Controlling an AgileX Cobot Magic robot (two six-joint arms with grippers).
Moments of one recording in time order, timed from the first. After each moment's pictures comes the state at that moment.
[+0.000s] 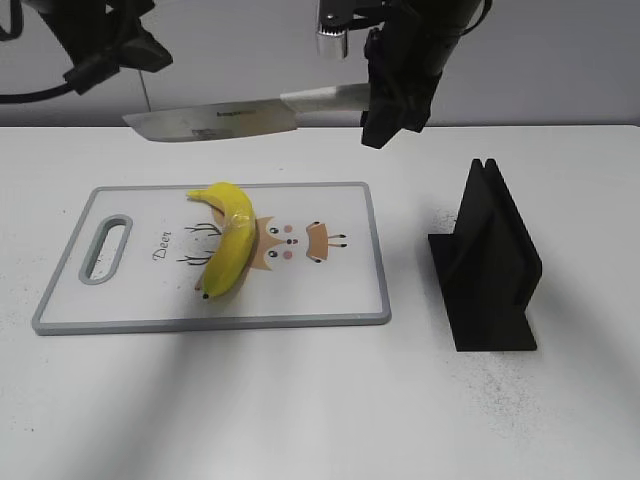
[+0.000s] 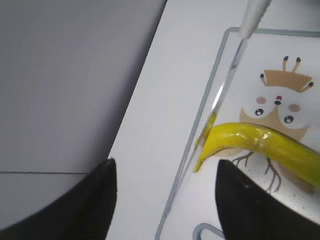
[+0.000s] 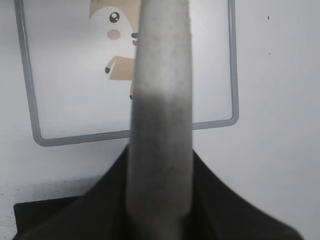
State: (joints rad) left arm -0.34 1.58 -1.39 -0.30 0.69 1.23; right arm 0.43 2.16 -2.02 0.22 1.22 -1.13
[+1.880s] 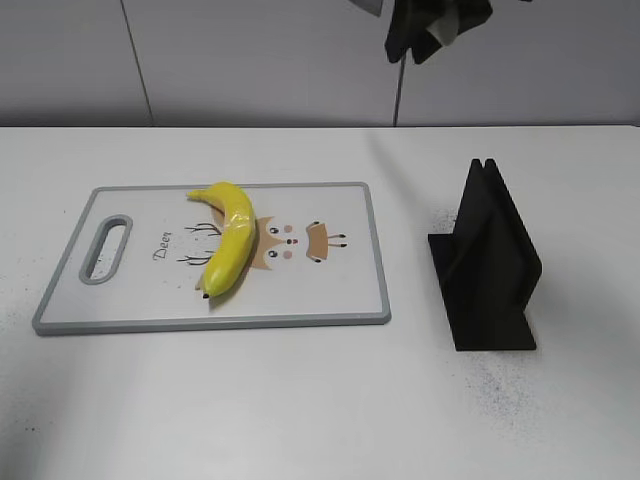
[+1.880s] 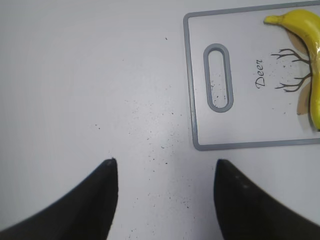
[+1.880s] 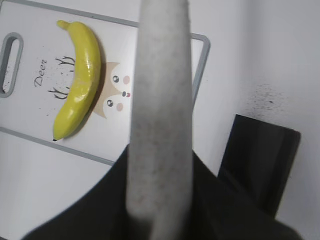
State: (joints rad) left arm -0.01 1.30 -1.33 -0.07 1.22 0.17; right arm 0.44 1.93 -1.97 0.16 1.23 0.19
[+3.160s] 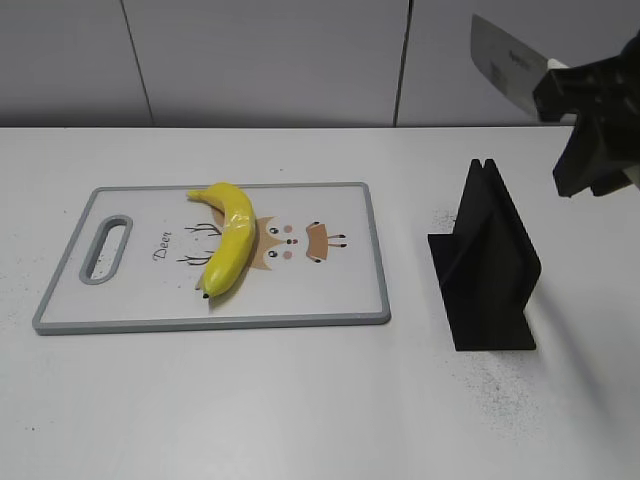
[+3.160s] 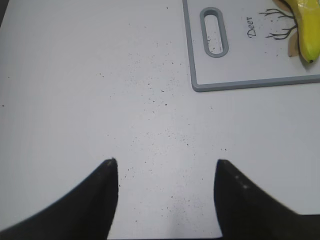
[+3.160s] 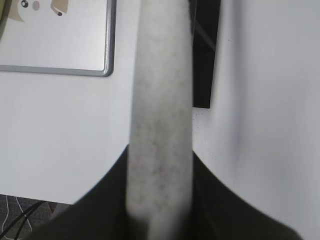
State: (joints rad) left arm -0.01 0.36 -0.65 -0.06 1.17 0.17; right arm 0.43 1.33 -1.17 0.01 1.08 0.37
